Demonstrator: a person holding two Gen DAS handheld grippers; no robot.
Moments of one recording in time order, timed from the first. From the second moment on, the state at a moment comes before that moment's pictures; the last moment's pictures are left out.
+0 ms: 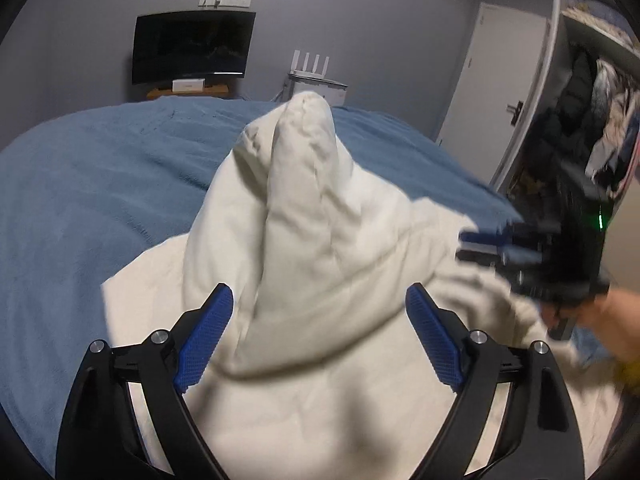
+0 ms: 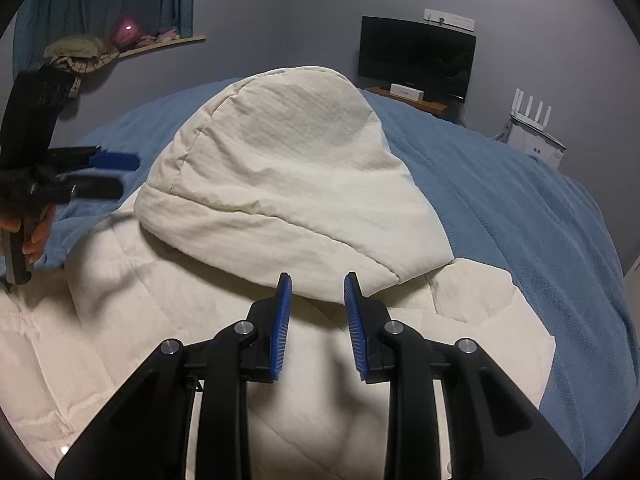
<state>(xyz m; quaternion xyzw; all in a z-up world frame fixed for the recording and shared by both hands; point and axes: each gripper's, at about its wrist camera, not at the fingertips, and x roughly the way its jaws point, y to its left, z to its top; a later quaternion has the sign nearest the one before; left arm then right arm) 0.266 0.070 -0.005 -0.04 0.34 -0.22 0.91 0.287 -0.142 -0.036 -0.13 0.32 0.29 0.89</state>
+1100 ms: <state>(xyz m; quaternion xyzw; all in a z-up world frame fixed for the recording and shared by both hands) 0.289 0.111 -0.101 -0.18 0.45 -0.17 0.86 0.335 -0.117 -0.080 -0.11 0.39 0.26 0.87</state>
